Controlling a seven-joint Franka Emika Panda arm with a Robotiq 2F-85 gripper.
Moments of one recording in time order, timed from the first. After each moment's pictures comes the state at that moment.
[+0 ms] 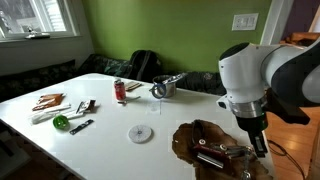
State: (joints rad) arm 0.27 0.17 0.25 -2.64 -0.11 2.43 0.06
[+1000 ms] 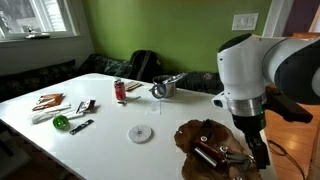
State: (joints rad) arm 0.28 0.14 0.30 -2.62 -0.06 2.43 -0.01
